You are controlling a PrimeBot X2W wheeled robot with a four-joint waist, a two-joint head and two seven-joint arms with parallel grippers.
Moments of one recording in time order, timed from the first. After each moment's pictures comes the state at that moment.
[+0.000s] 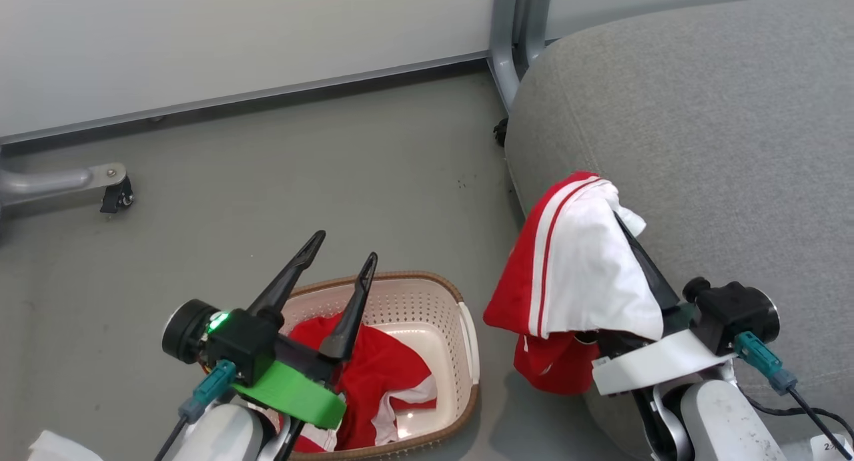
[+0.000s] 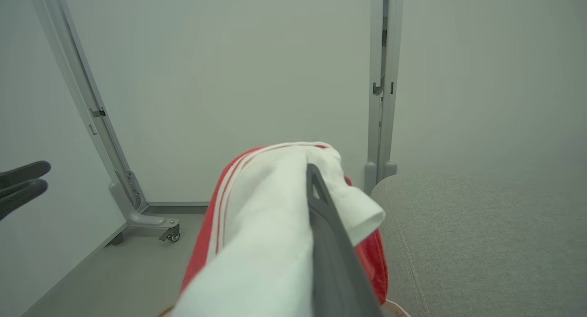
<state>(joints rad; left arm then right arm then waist) -0.22 0.26 -0.49 0.11 -0.33 -0.11 -0.26 -0.12 -0.05 0.17 0.04 0.14 0.13 -0.26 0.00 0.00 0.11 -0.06</state>
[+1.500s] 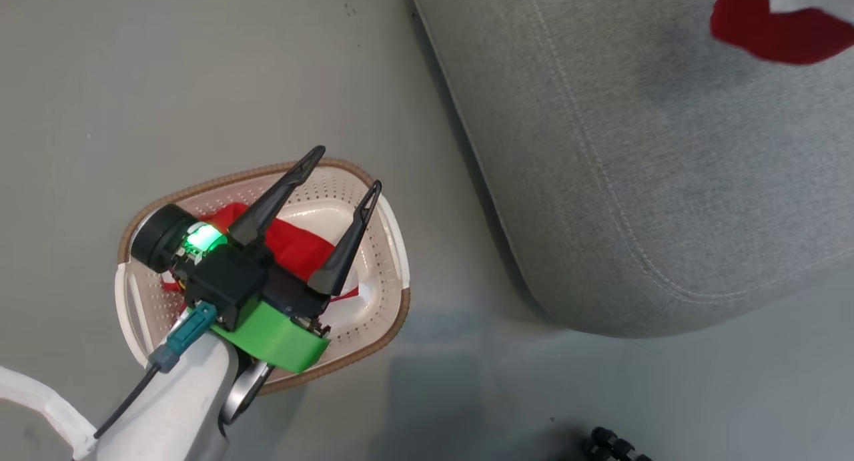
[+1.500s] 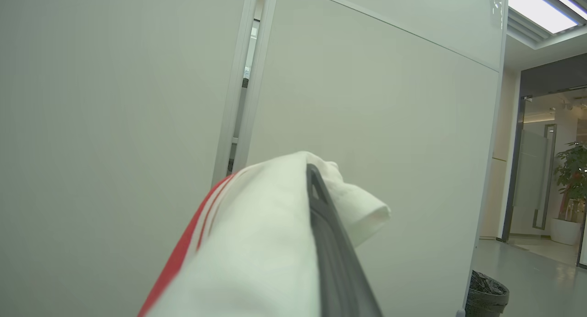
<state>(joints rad) -0.42 0.38 -0.56 0.03 -0.32 -0.13 -0.26 -0.73 -0.31 -0.19 -0.13 0.26 0.13 -0.26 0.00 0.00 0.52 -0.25</state>
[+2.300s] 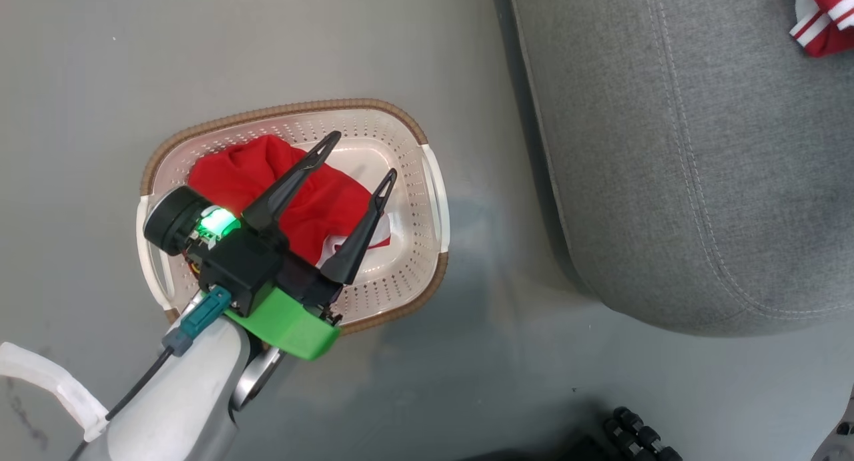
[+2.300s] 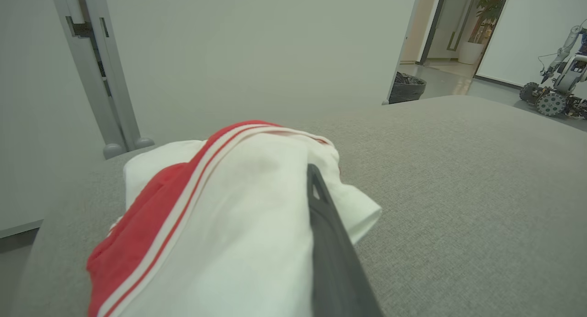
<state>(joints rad) -0.48 0.37 -0.60 0.05 -0.33 -0.13 -0.26 -0.68 -0.18 -0.52 0.31 0.11 0.13 -0.26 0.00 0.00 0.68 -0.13</state>
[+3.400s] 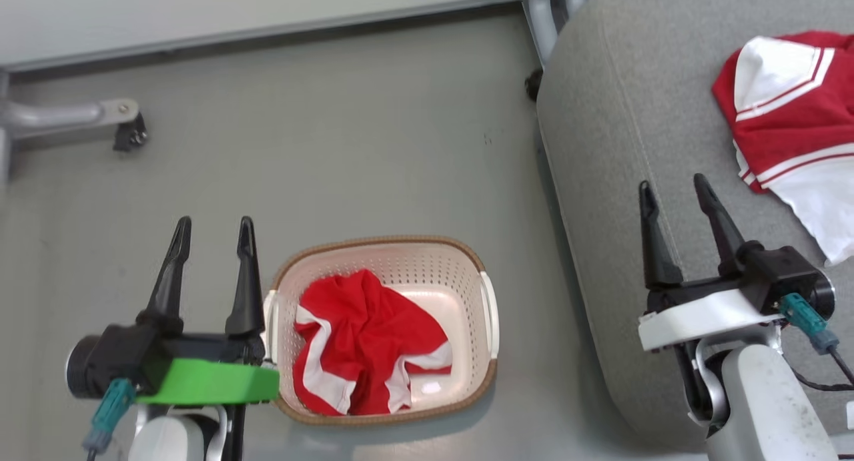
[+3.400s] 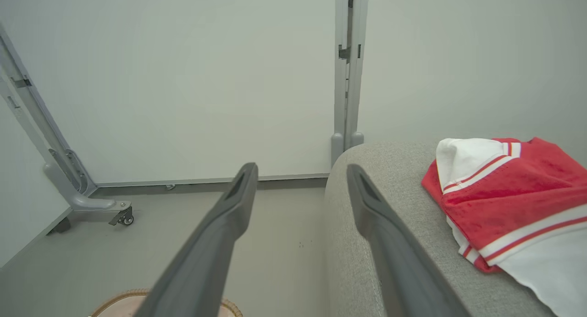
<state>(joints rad) -0.11 0.06 -0.06 0.03 -0.22 -0.11 -0.26 -0.21 -0.07 0.01 0.15 0.11 0.13 -0.26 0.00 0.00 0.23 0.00</state>
